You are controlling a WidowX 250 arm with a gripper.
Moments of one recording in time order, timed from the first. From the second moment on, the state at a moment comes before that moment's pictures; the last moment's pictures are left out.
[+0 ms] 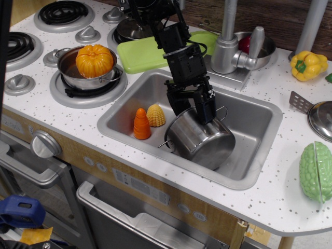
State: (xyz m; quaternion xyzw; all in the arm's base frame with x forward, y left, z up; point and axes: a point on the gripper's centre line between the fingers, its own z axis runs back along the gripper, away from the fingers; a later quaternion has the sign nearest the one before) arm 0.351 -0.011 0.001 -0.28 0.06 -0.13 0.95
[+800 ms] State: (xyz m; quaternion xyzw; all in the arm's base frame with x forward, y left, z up) arm 0.348 -0.046 0.006 -0.32 0.08 -0.06 0.94
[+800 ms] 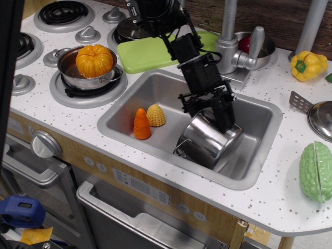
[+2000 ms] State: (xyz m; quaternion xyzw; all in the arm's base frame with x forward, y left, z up) arm 0.346 -0.058 0.001 -0.09 0.05 -0.01 0.99
